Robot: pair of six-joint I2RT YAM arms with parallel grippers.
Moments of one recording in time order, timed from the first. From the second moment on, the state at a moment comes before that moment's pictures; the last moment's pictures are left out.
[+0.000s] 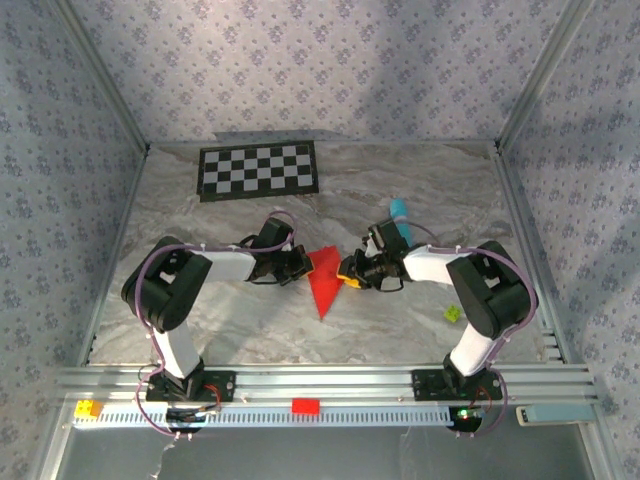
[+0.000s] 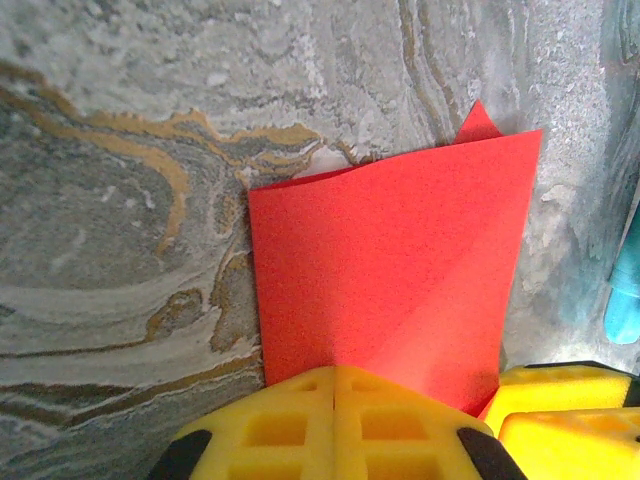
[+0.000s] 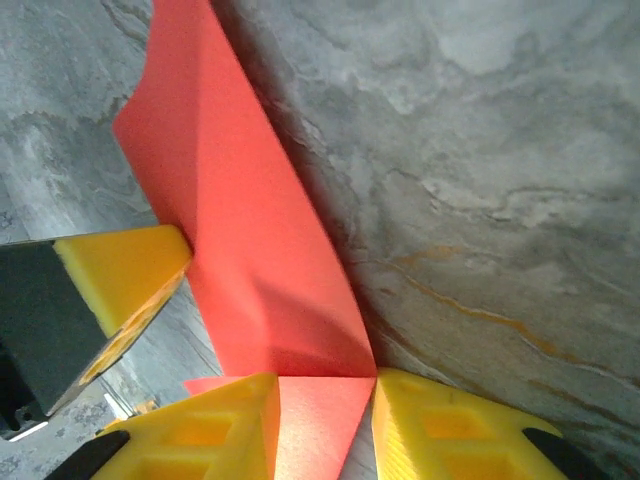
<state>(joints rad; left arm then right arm) -0.61 1.77 0.81 0.04 0.38 -1.01 0.50 1.69 0.75 -0.03 -0.57 0.93</state>
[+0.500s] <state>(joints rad) -0.61 1.77 0.81 0.04 0.39 -1.01 0.47 1.74 0.80 0.00 -0.64 0.87</state>
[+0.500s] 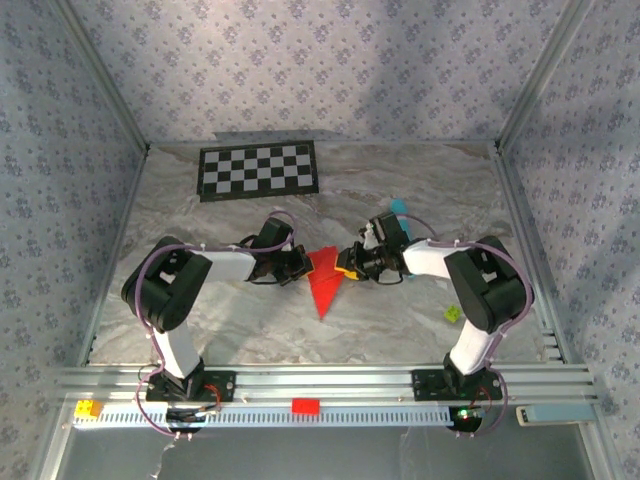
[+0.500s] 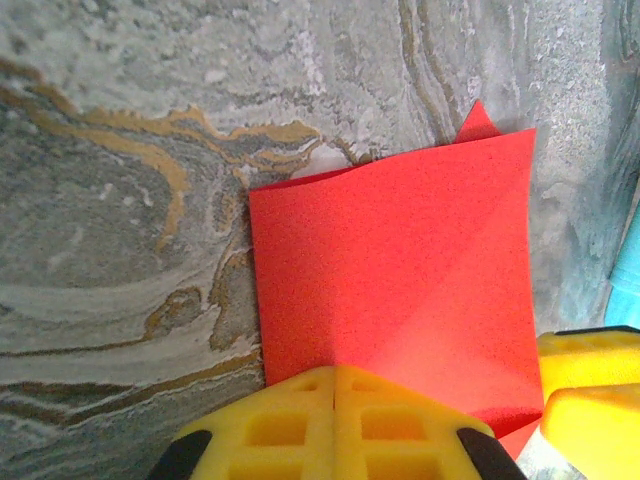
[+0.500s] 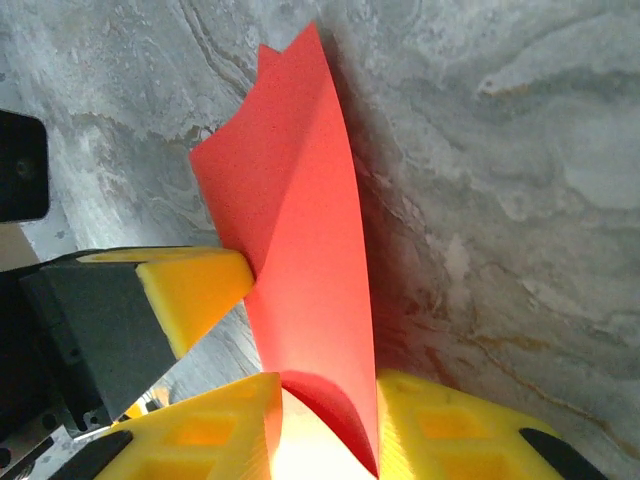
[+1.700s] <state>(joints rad) -0.61 1.77 0.82 0.02 0.39 -1.01 0.44 1.87 0.95 -0.12 -0.81 0.64</state>
